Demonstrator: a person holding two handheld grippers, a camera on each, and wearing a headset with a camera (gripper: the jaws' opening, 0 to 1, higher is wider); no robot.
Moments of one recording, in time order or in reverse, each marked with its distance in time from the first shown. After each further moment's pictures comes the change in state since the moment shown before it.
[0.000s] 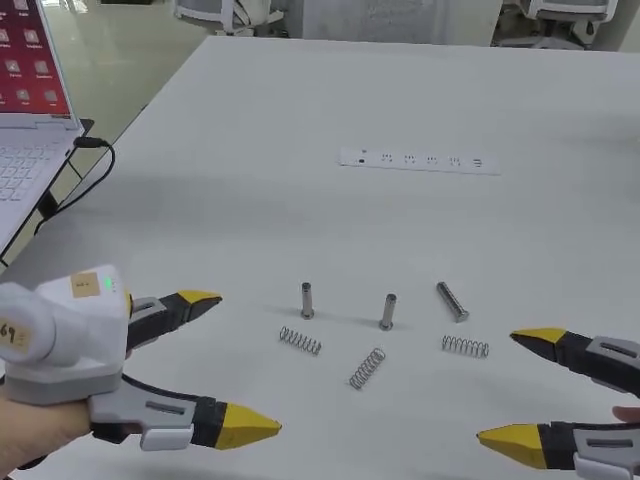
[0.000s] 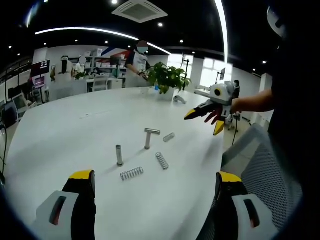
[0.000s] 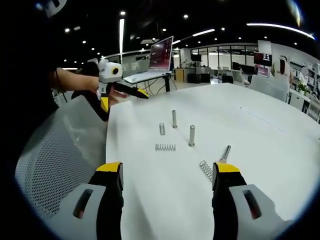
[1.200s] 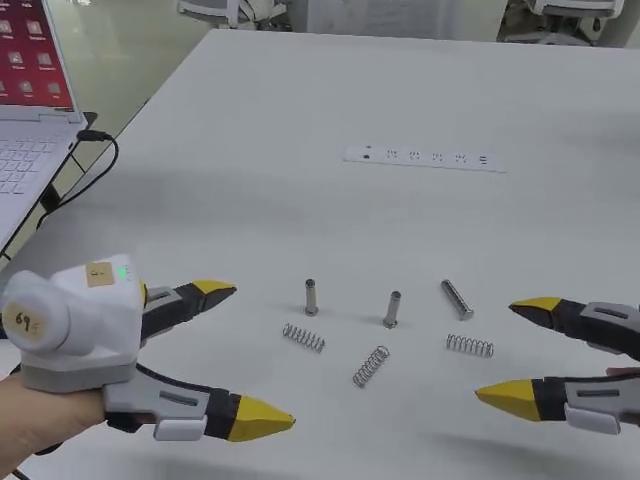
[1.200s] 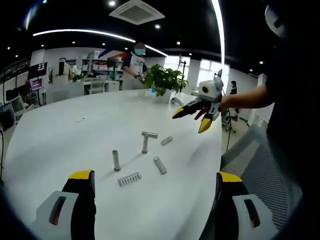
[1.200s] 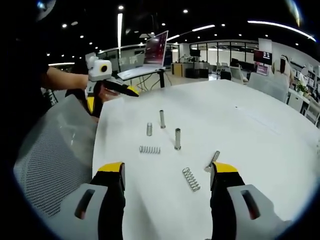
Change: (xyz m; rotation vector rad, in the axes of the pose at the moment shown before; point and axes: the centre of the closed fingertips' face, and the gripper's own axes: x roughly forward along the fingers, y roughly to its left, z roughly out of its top) left arm 0.007 -0.004 0.007 0.012 -0.016 -0.027; right arm 0.016 -0.041 0.011 -0.012 0.061 -0.028
